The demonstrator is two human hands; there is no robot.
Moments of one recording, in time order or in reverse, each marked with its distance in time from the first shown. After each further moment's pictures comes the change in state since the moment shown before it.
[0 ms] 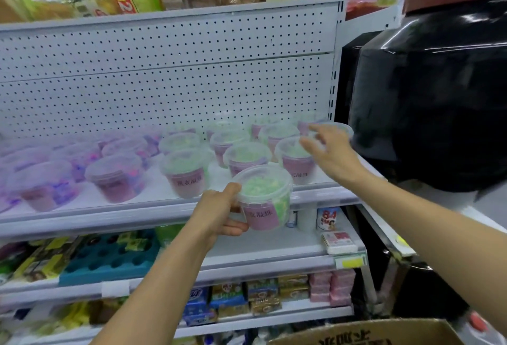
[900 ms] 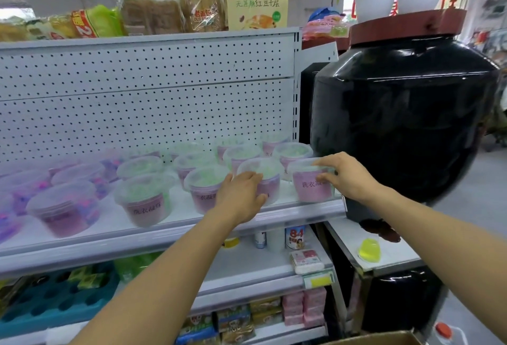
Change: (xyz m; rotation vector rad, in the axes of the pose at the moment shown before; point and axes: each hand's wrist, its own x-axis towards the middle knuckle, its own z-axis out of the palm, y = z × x) left_hand 0.069 0.044 0.098 1.258 -0.009 0.747; right_hand -0.001 0.086 -0.084 -0.266 -0.067 -0.011
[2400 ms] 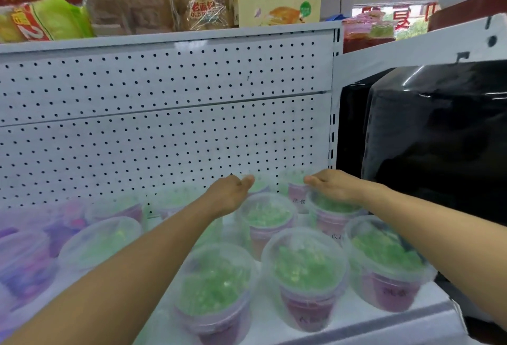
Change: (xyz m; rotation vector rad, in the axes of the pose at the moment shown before) left_hand 0.202 -0.135 0.002 -0.411 -0.132 -0.286; right_hand 0.233 0.012 0.088 -0.086 -0.390 0.153
